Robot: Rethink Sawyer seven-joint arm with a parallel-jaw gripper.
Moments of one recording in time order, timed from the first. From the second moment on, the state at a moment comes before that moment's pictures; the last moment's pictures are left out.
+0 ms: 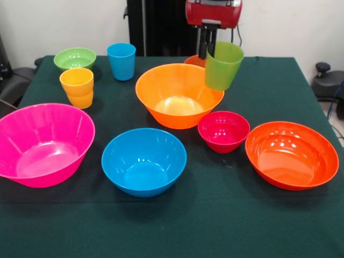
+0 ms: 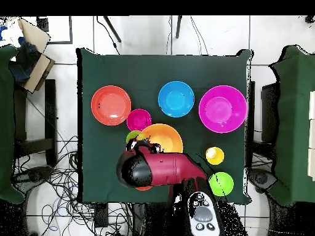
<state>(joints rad) -0.26 -0.87 0.10 2.01 -0.24 0.25 2.03</state>
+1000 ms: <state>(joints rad) -0.48 -0.97 0.29 2.02 -0.24 0.38 2.03</state>
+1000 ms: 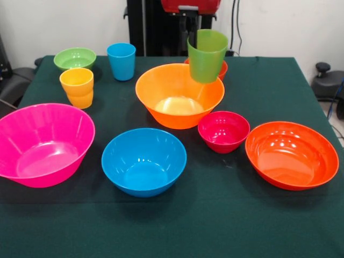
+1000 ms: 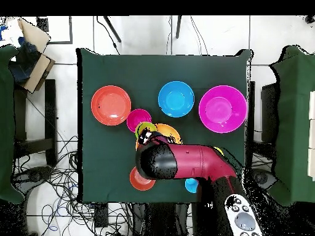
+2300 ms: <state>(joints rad) -0.62 -1.01 0.42 2.02 -0.25 0.46 2.03</state>
